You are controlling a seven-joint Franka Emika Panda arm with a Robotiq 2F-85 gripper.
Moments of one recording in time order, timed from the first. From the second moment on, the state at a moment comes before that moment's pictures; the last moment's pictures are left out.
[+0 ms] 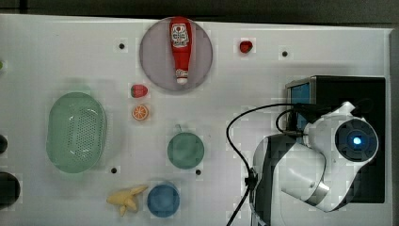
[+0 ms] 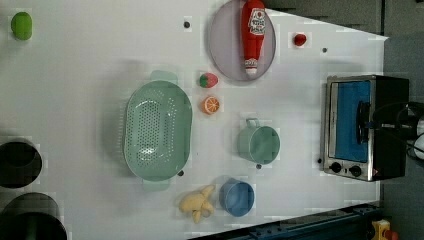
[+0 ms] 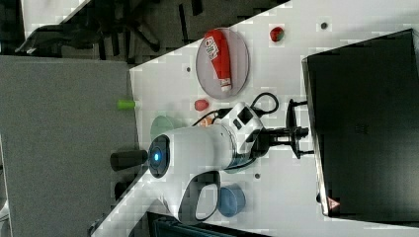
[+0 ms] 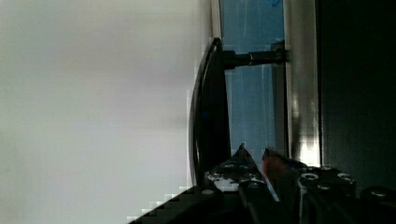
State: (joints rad) arm -0.07 0.13 -0.43 -2.25 -0.12 0.87 -1.12
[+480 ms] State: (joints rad) arm -0.05 0.13 -0.35 -2.28 -0.37 0.87 -0.90
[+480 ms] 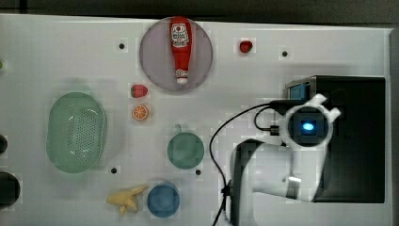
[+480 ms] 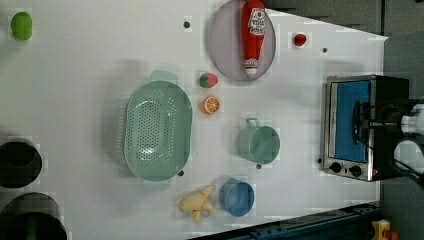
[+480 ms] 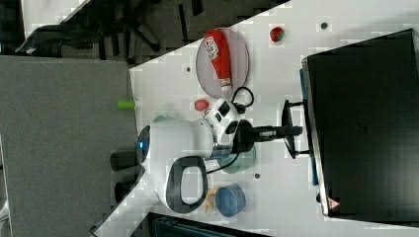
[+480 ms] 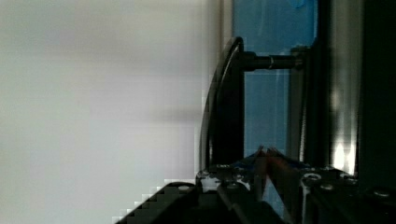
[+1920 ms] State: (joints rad) arm 0.17 0.54 -0.15 -2.26 -1.05 0.81 0.06
